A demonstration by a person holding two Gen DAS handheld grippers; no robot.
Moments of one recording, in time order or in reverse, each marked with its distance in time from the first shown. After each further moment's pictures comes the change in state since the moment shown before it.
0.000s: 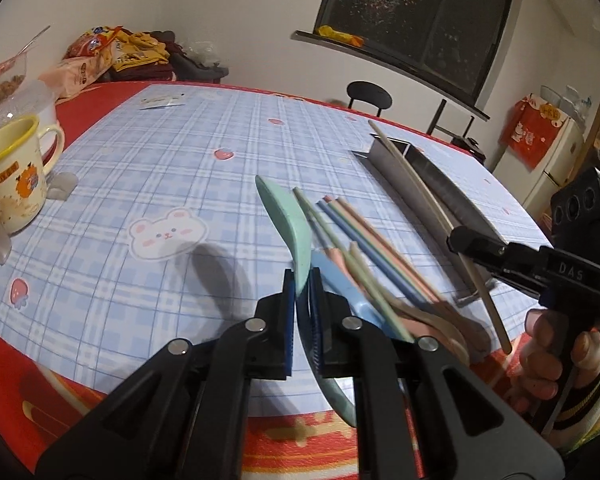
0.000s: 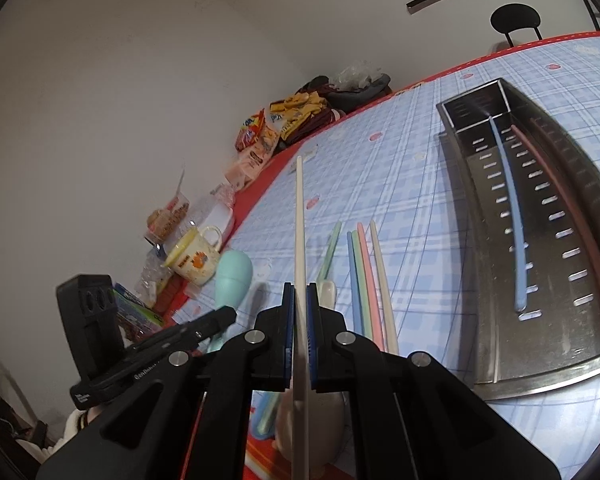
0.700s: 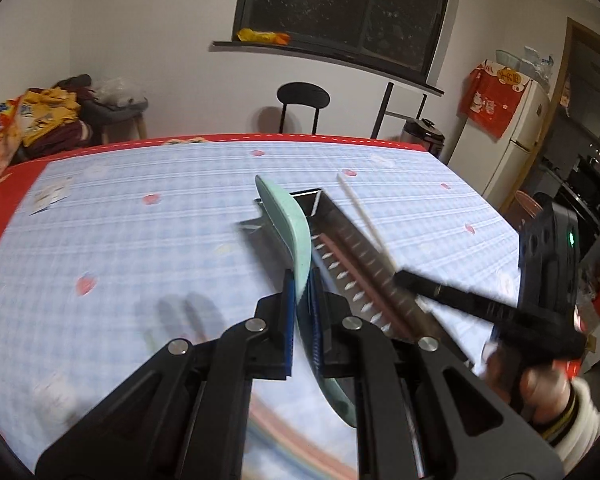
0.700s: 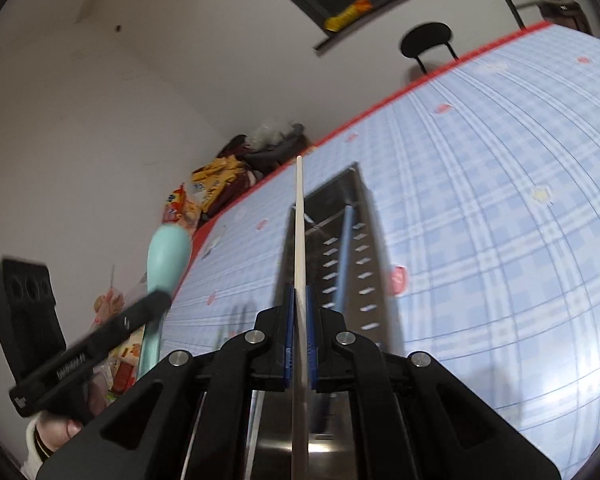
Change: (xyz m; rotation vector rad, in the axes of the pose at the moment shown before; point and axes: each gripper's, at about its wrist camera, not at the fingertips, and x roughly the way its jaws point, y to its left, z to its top) left arm 0.089 -0.137 0.117 0.175 0.031 -0.110; right arm -0.052 -0.108 0.066 0.161 -0.156 -0.218
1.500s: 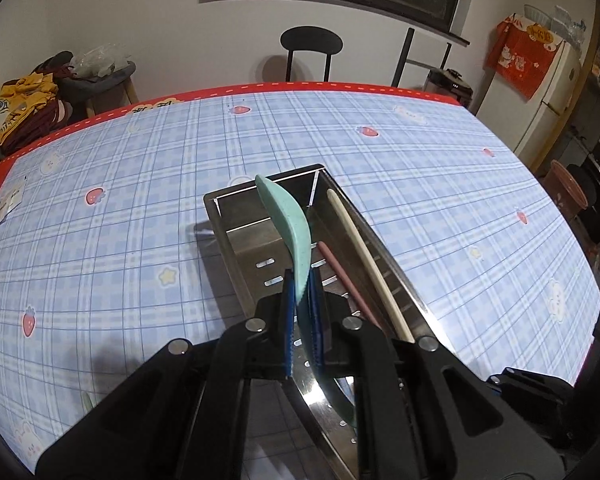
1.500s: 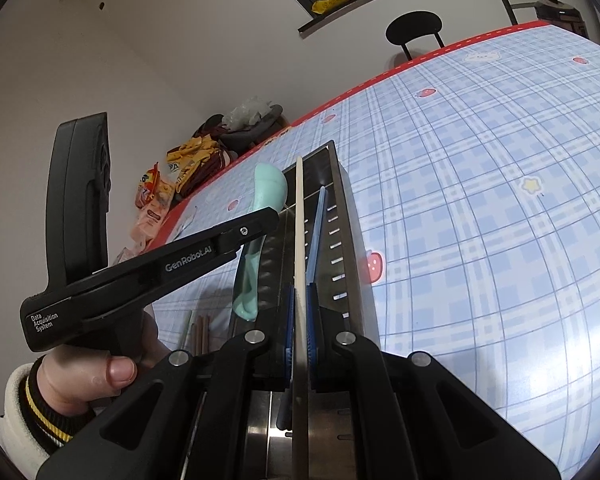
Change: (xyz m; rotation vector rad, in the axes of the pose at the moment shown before) left arm 0.124 -0.022 0.036 0.030 0.195 0.092; right arm 0.025 0.002 -0.001 -0.035 0.062 -0.091
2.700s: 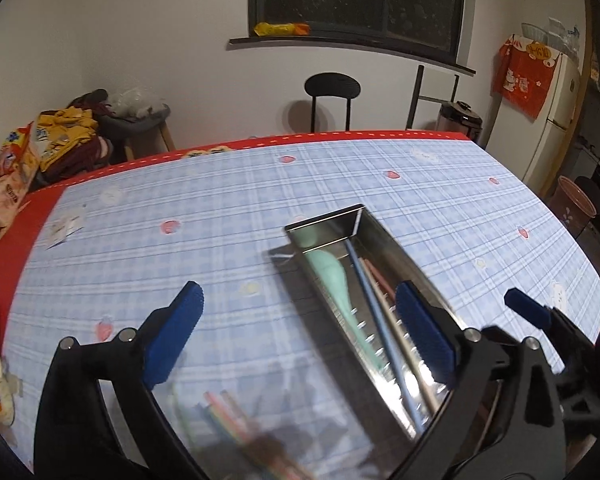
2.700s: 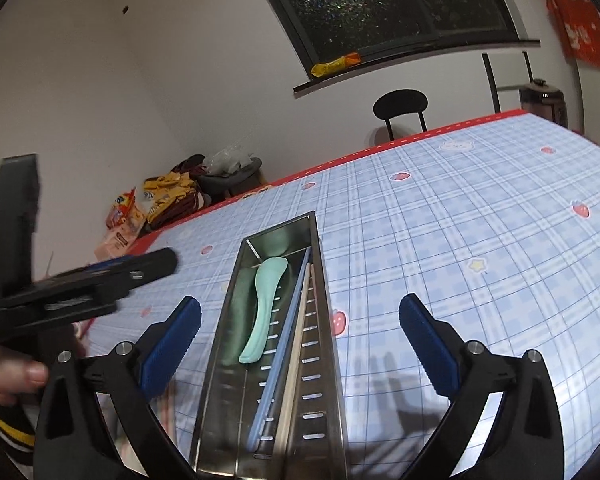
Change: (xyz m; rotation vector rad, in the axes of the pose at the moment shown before) left arm -0.085 0.036 -0.020 0.009 -0.167 0.089; right arm -0.041 0.022 -0.004 -0.167 -0.229 -0.169
